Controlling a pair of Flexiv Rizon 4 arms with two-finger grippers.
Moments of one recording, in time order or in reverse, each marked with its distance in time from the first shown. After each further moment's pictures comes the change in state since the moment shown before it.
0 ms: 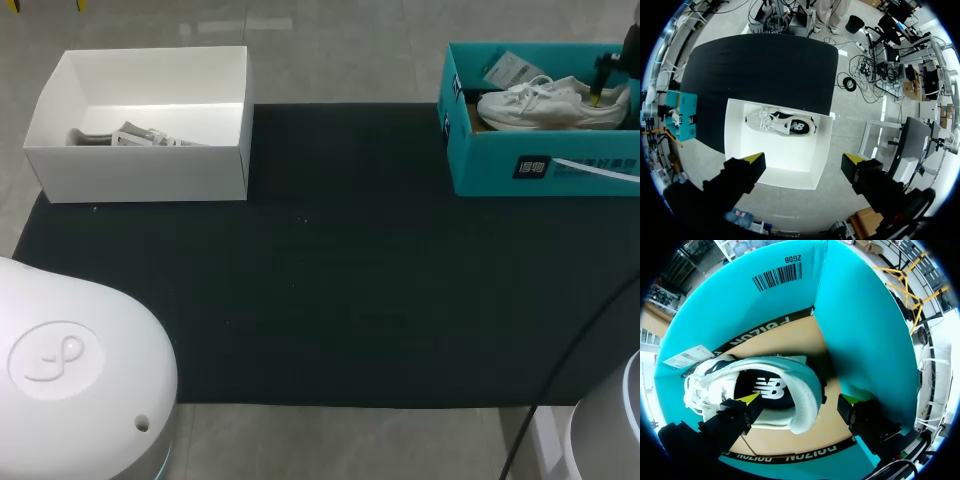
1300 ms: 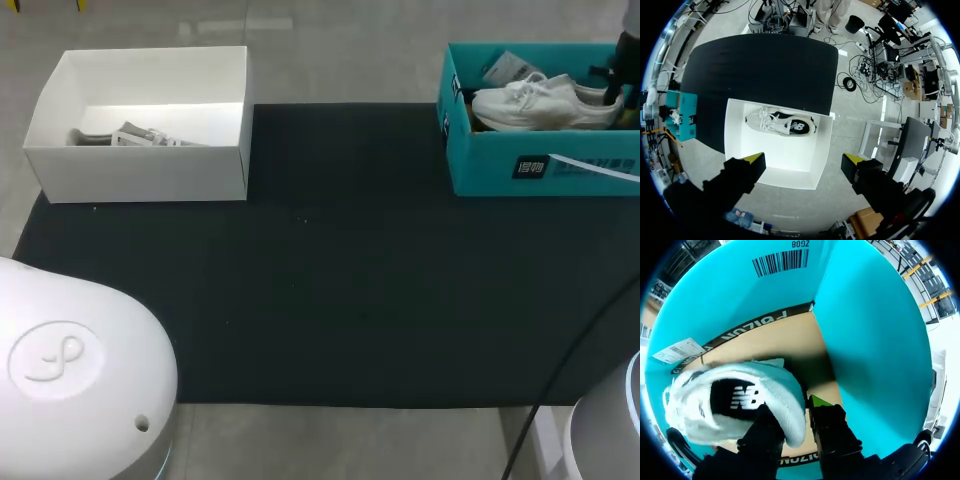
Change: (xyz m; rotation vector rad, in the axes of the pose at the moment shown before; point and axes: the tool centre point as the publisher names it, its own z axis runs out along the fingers) left arm 0.000 0.000 0.000 0.000 0.000 0.000; right arm -0.002 -0.002 0.012 -0.001 -0.073 -0.029
